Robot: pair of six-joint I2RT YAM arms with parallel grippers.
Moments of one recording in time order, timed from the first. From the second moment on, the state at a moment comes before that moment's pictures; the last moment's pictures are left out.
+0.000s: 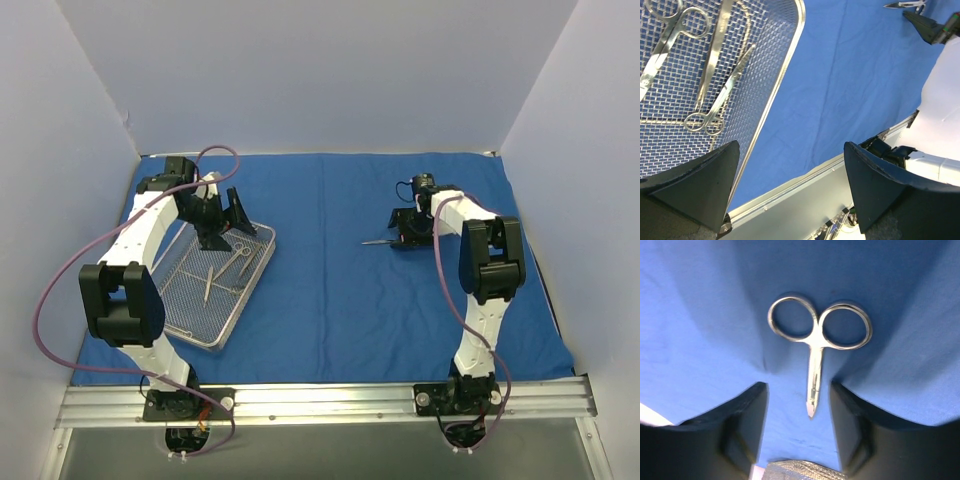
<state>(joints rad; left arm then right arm) -0.05 1.72 1.50 -1.00 0.57 -0.36 0.12 2.04 1.41 -0.68 -0.07 1.63</state>
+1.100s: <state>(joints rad) -0.22 2.04 1.75 -1.17 -0.03 -0.04 0.13 1.61 1.28 -0.66 -0.38 0.58</state>
